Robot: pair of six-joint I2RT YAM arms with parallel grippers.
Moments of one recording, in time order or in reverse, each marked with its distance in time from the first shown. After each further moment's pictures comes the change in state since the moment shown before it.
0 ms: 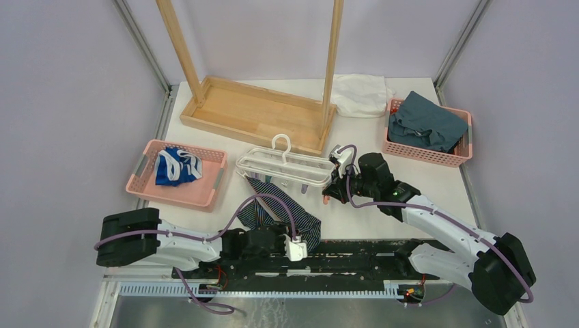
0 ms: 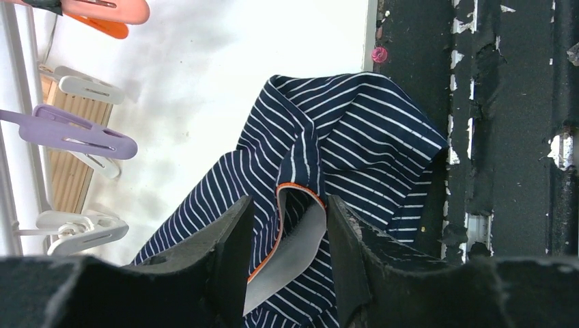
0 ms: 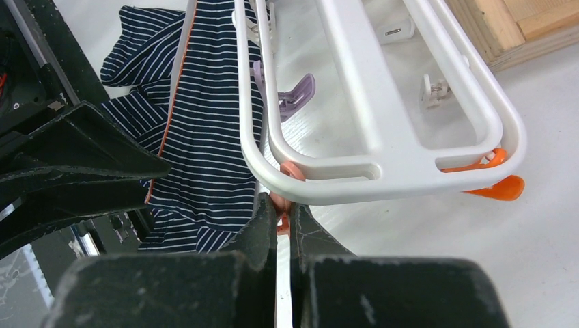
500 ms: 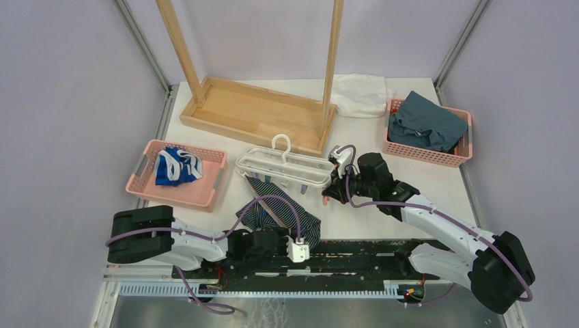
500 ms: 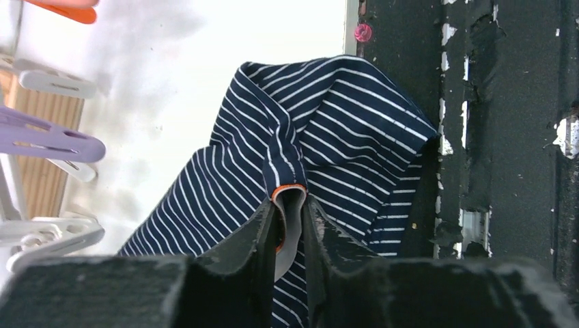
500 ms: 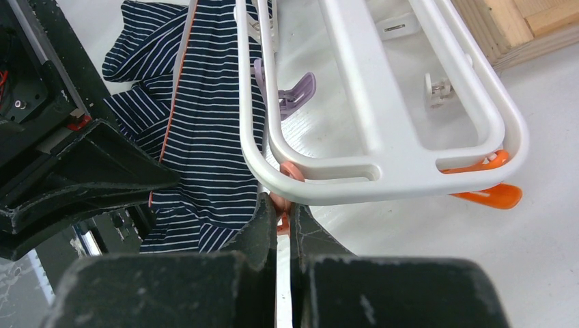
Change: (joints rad) left arm 0.000 0.108 -0.003 0.056 0.009 0.002; right arm 0.000 0.013 0.000 0.000 -0.009 0.001
